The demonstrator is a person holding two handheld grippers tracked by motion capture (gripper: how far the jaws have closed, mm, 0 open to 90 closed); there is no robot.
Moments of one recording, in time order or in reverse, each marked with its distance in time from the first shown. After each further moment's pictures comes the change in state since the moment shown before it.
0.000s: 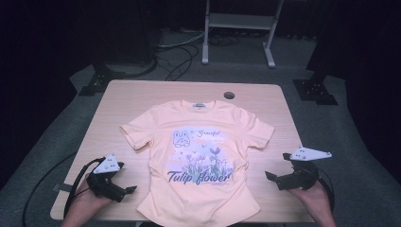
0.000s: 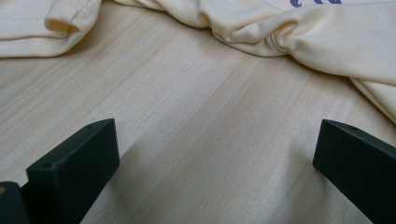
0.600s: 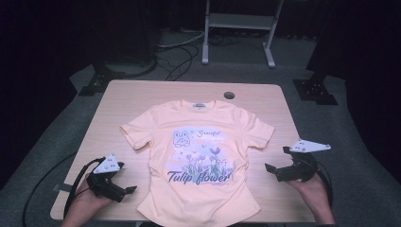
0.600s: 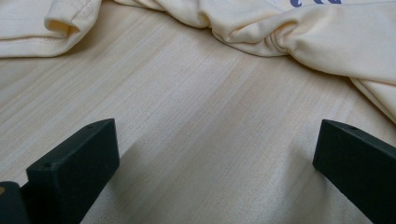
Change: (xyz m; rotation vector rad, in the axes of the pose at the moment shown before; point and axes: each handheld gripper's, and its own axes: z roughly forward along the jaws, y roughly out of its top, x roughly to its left) left arm 0.000 0.000 0.000 0.001 -0.001 0.001; right arm -0.012 0.014 0.006 -0.015 -0.024 0.009
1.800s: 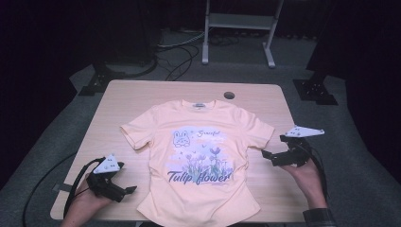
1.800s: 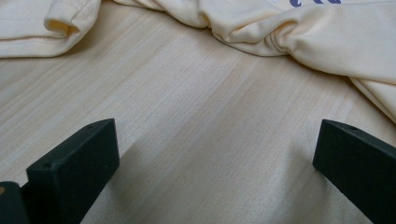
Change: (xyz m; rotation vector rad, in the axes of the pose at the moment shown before) left arm 0.000 0.000 0.000 0.000 -0.002 0.001; right arm -0.018 0.029 0.020 -0.002 -0.020 0.033
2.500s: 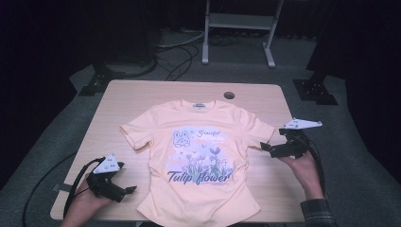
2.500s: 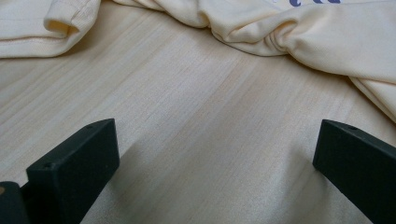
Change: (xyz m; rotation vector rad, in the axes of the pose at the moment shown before) left arm 0.000 0.000 0.000 0.000 -0.002 0.001; right arm -0.012 0.014 0.011 0.000 -0.016 0.015
